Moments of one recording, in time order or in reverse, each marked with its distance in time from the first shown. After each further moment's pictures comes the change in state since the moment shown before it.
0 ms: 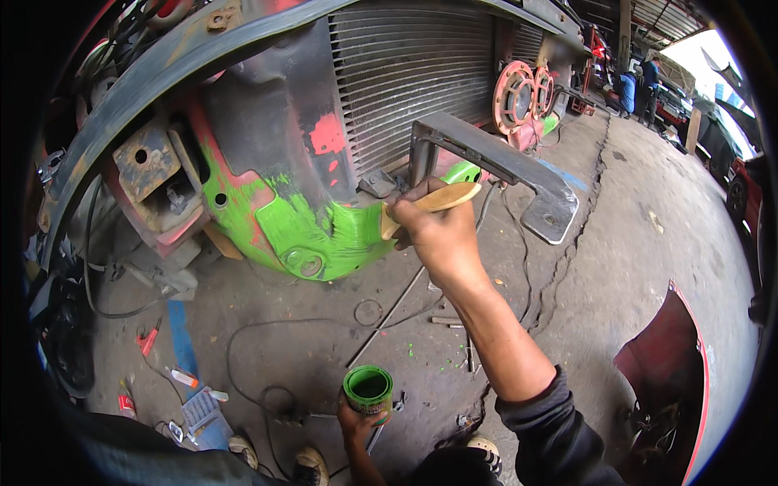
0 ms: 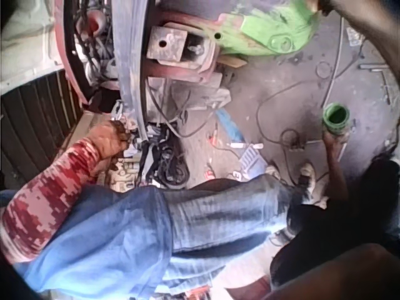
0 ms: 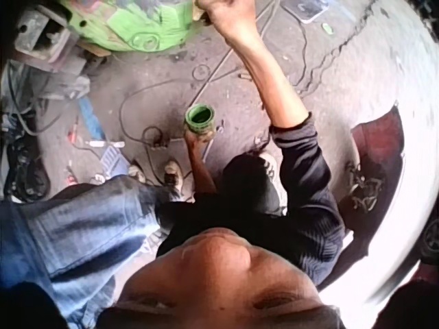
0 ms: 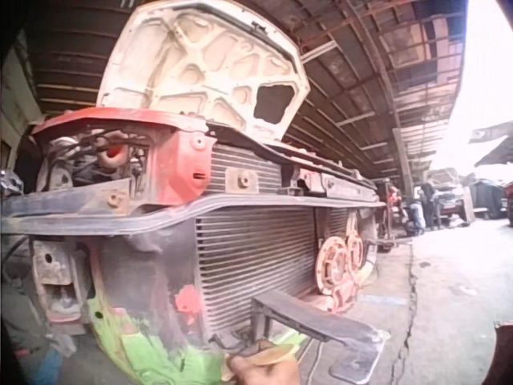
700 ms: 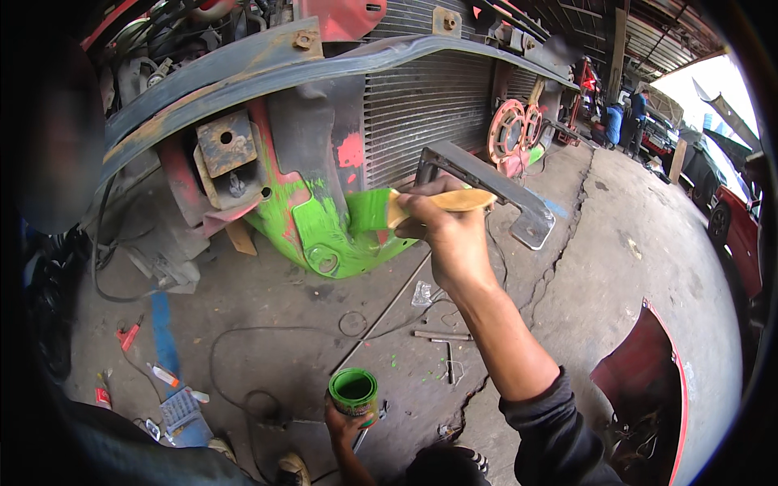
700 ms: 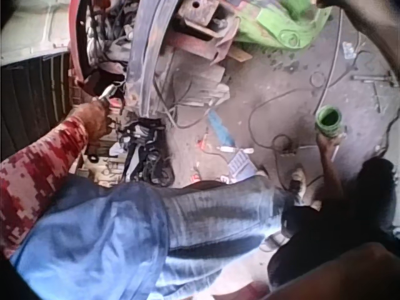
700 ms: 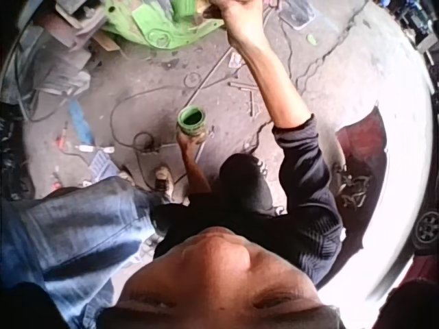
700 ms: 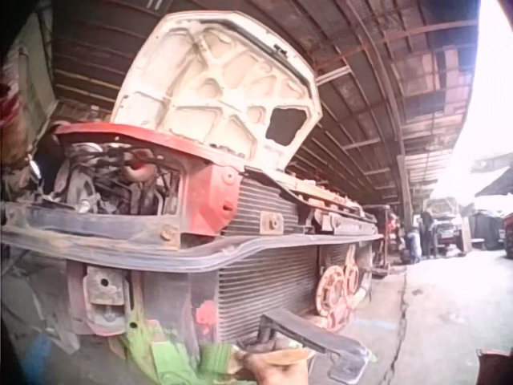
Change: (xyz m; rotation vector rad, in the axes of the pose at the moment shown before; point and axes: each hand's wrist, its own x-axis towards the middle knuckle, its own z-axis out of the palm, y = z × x) left_hand 0.000 -0.003 -0.003 -0.091 0.051 0.027; right_hand -0.015 -0.052 0.011 0.231 -0.061 -0.014
